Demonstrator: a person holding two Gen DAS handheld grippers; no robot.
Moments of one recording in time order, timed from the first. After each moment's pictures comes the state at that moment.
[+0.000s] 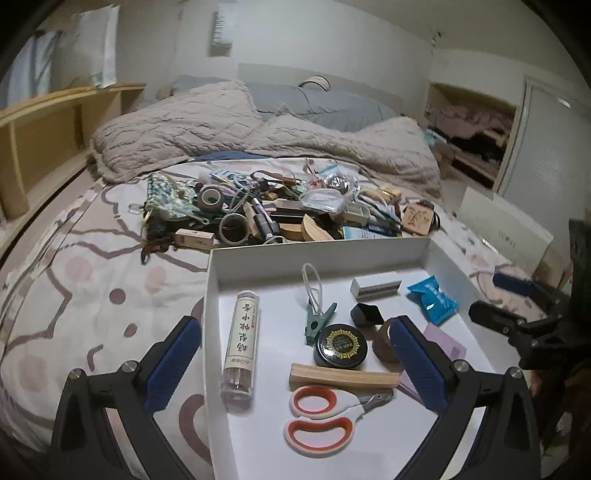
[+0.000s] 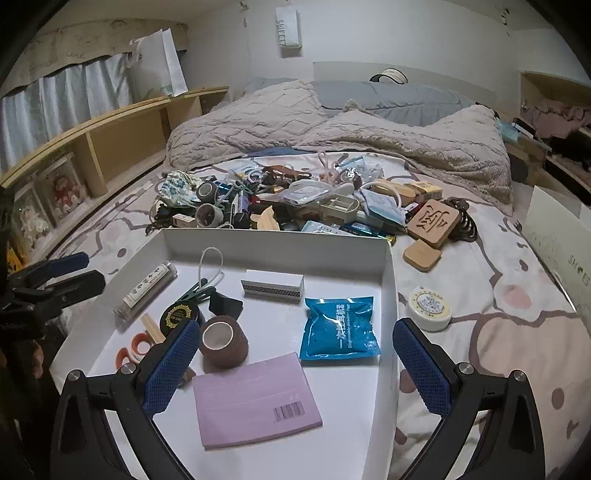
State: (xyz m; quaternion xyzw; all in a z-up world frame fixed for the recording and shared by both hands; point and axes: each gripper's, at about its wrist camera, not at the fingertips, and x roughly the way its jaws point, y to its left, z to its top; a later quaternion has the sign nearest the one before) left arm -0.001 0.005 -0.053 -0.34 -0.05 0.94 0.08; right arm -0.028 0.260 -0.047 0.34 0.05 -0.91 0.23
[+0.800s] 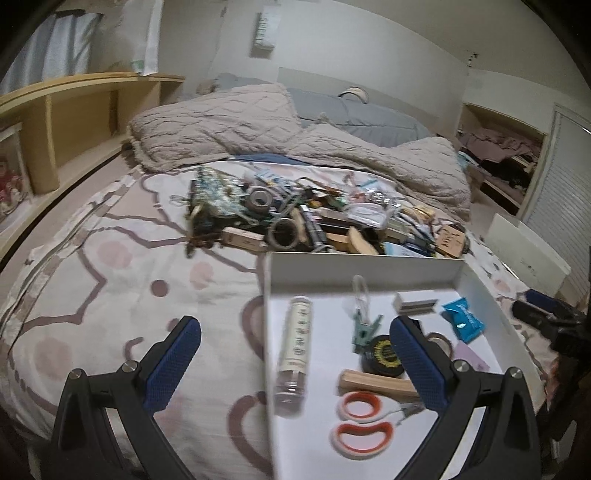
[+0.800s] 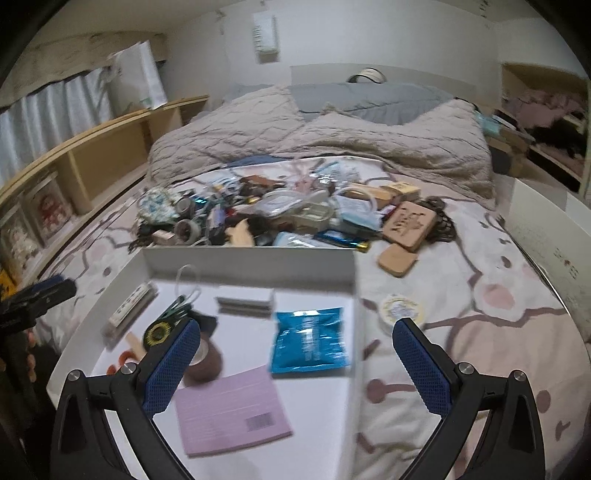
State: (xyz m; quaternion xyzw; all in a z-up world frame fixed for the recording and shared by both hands) left arm -0.002 -0.039 -0.054 -0.33 -0.08 0.94 0.02; right arm -0.046 0.292 -0.033 0.34 0.02 -0.92 0.19
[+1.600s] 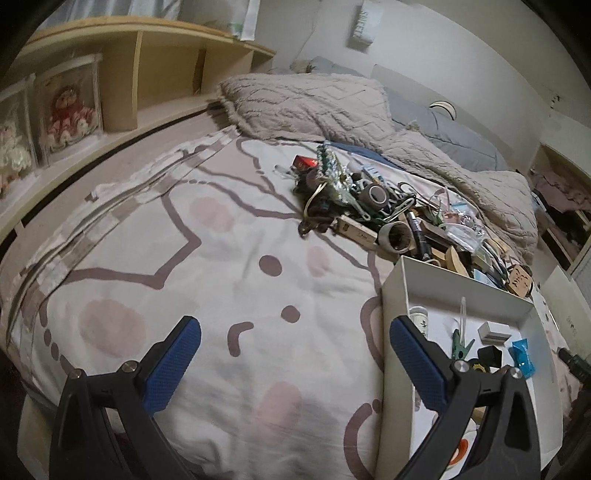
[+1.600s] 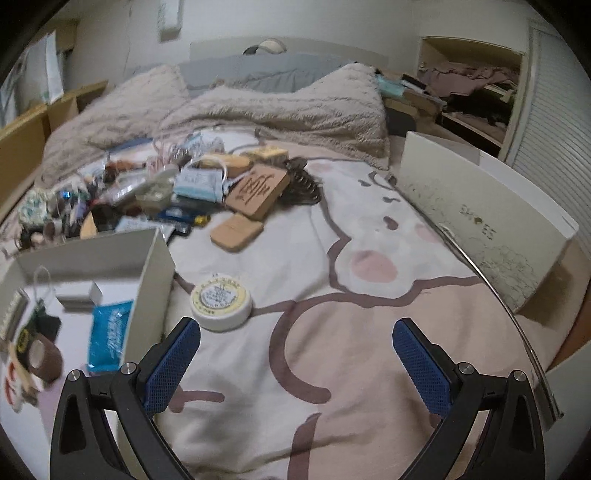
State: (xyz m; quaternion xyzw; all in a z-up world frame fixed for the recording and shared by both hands) left arm -0.002 -0.122 -0.082 -0.36 -0.16 0.91 -0.11; right arm -0.098 0.366 -0.071 0.40 0.08 -0.91 0.02
